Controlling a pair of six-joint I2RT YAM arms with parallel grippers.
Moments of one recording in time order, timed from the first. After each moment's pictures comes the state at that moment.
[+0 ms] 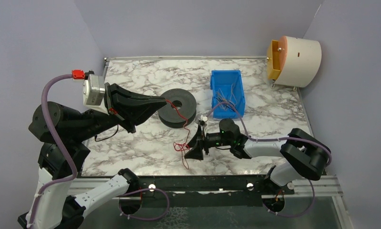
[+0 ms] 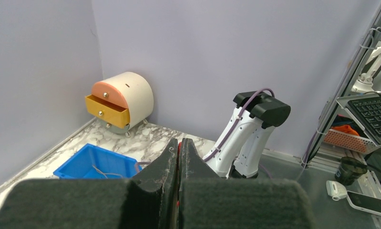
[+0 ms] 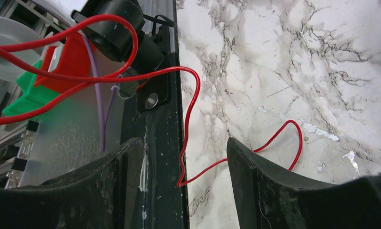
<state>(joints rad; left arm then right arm) -0.66 0.81 1.58 -0.43 0.53 -0.27 0.90 1.47 0.49 0.77 -0.69 0.39</state>
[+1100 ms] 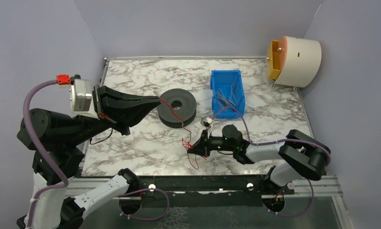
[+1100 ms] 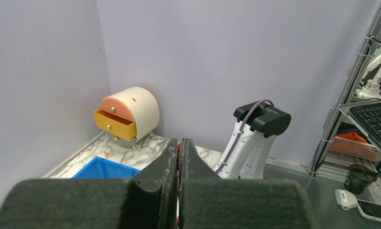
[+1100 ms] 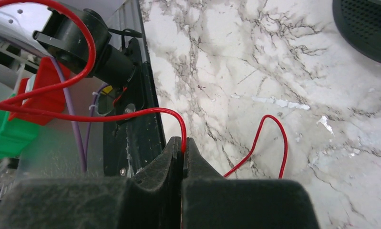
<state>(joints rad) -0.66 0.80 1.60 -0.41 0.52 -0.26 0.94 1.52 0.41 0.91 -0.50 0.47</state>
